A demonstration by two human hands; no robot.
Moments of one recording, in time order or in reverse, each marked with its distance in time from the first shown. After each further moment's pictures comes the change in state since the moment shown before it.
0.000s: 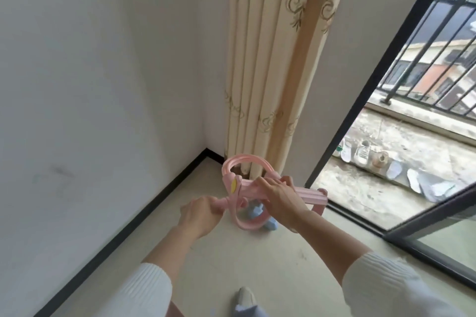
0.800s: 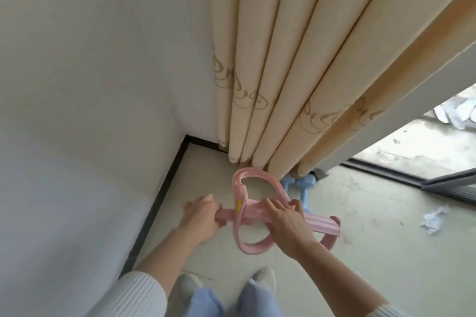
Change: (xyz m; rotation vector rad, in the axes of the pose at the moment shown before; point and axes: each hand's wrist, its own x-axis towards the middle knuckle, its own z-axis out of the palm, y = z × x) left_hand 0.419 -0.156 0.075 0.224 -0.401 0.302; right_hand 0.262 0.083 0.265 0.144 -0.216 0.490
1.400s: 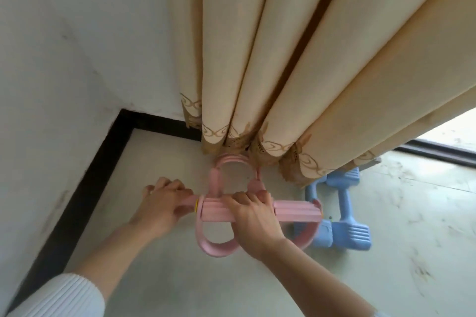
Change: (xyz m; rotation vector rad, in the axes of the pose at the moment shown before) left_hand 0.325 -0.201 0.248 0.152 0.094 0.181; right_hand 0.231 0.090 0.340 -0.089 0.198 -0.006
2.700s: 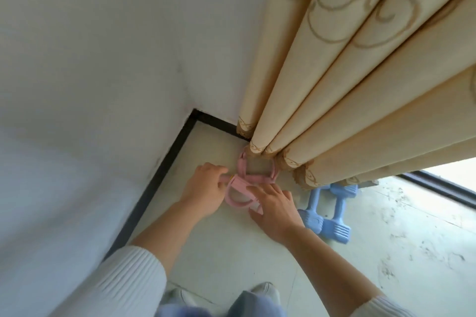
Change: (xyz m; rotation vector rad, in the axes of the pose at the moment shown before) left_hand -0.124 0.090 -0.179 -0.413 0.089 -0.303; right_hand -0.028 -0.063 -0.194 0.154 -0.367 -0.029
